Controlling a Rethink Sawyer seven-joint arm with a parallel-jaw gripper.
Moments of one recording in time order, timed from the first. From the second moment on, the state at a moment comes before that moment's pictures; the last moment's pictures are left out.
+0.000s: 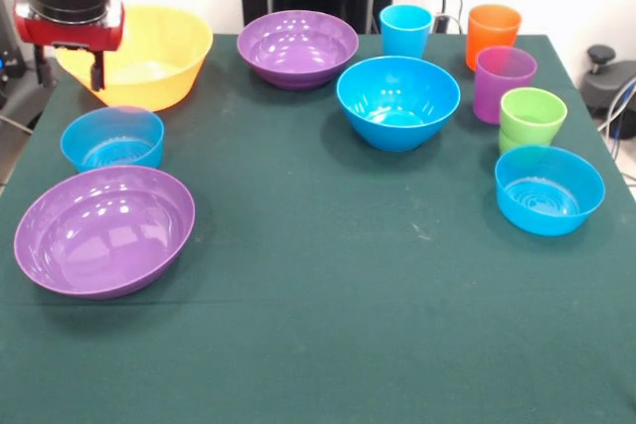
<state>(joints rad) -0.78 -0.60 0.29 1.52 -0.73 0.80 1.54</state>
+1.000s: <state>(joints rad) -0.78 -0.55 0.39 1.58 -0.79 0.76 1.54</state>
